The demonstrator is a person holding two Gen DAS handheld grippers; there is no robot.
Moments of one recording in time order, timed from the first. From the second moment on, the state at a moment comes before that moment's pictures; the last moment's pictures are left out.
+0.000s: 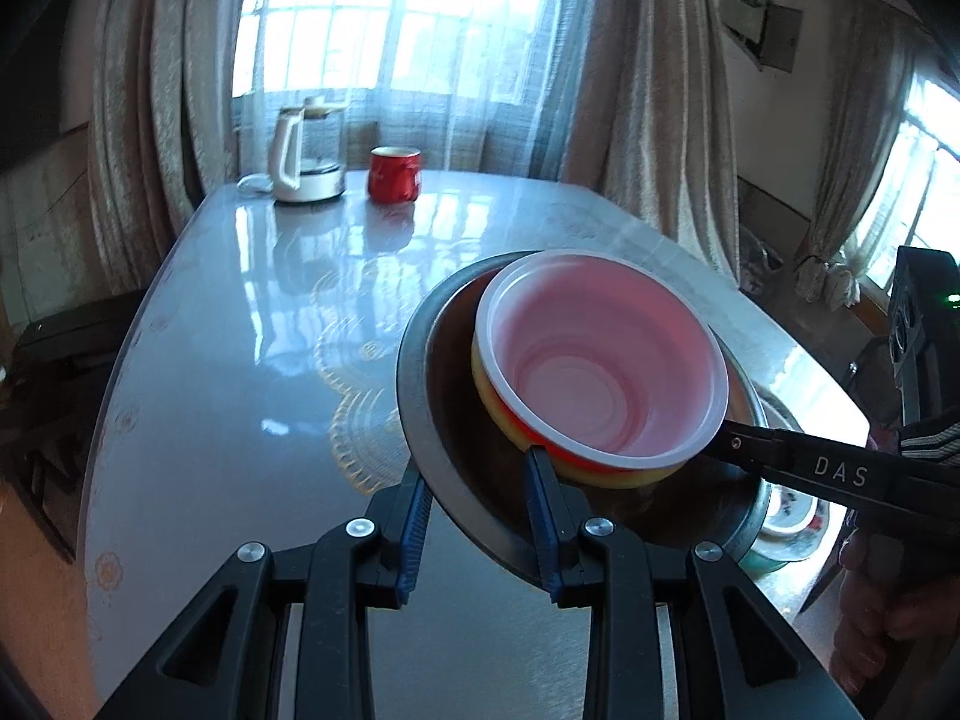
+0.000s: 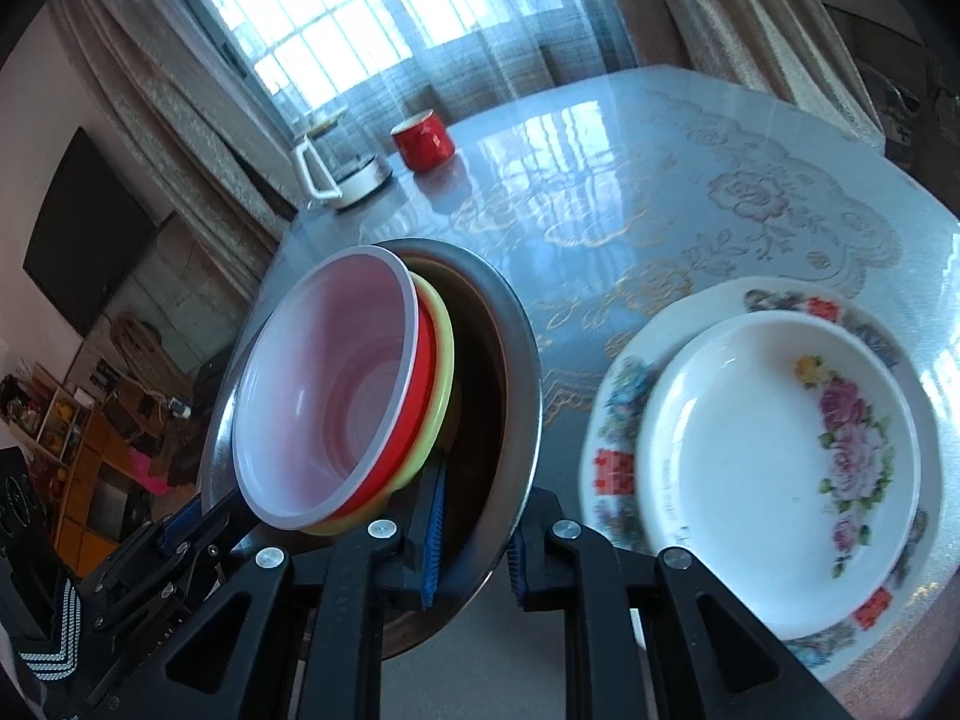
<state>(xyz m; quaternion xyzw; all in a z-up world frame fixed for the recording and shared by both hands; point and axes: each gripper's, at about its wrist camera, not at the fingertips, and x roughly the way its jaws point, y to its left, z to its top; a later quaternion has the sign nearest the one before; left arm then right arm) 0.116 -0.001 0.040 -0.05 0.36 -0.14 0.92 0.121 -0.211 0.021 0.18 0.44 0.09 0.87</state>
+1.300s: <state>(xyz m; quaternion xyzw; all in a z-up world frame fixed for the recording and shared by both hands) 0.128 -0.146 0.062 0.01 0.34 -0.27 0.90 0.067 -0.346 0.042 0.25 0.38 -0.04 0.89</state>
